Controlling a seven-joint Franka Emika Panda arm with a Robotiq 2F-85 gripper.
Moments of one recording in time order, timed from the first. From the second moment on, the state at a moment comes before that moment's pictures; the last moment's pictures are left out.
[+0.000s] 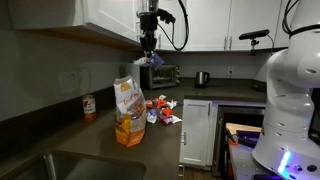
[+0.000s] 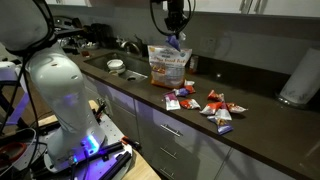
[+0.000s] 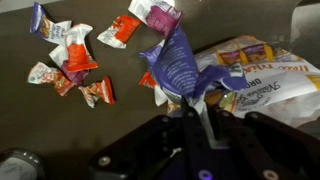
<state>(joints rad) 0.00 -0.18 -0.04 -2.02 -0.10 1.88 -0.01</state>
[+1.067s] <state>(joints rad) 0.07 -0.08 0.01 -2.00 0.19 2.04 -0.33</state>
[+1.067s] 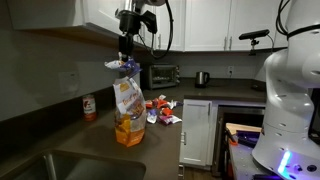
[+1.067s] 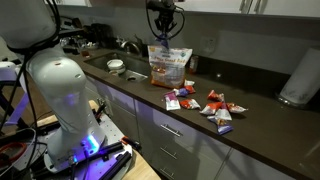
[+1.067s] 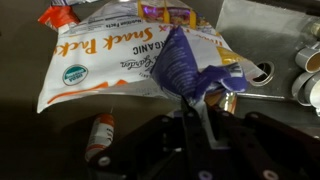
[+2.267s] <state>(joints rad) 0.07 -0.03 0.04 -1.93 0.19 2.03 -0.35</state>
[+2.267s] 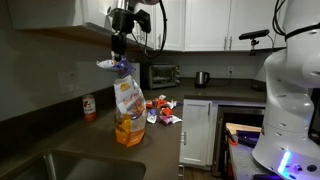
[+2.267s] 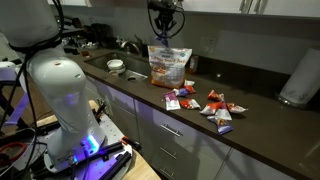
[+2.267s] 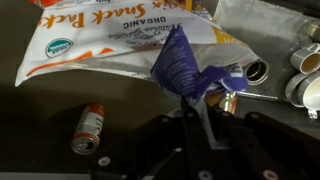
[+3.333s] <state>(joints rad) 0.07 0.00 0.02 -1.95 0.14 1.97 -0.35</state>
